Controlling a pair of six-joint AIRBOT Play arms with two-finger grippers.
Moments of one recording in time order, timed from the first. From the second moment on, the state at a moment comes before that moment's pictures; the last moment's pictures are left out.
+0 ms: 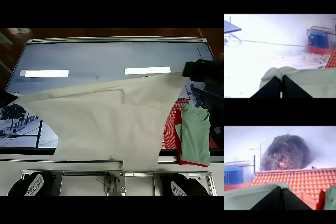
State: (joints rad) left arm 0.38 -0.83 1.23 1.11 -1.37 -1.43; right arm 0.07 -1.03 1.46 -1.56 1.15 1.66
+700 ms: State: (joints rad) left arm 0.21 -1.55 1.30 0.95 -0.66 -1.17; right arm 0.07 -1.70 1.41 -1.25 0.44 1.67
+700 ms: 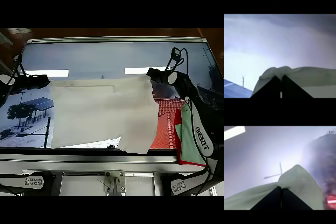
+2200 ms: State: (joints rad) left arm 0.52 -1.31 0.89 1.17 -1.41 -1.25; right arm -0.26 -1.40 1.15 -1.33 1.41 1.48
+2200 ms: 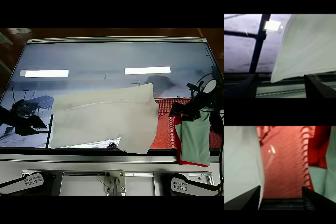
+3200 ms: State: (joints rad) left arm 0.51 -1.23 0.45 0.97 -1.11 -1.12; right arm -0.25 -1.36 0.96 -1.14 1.34 1.45
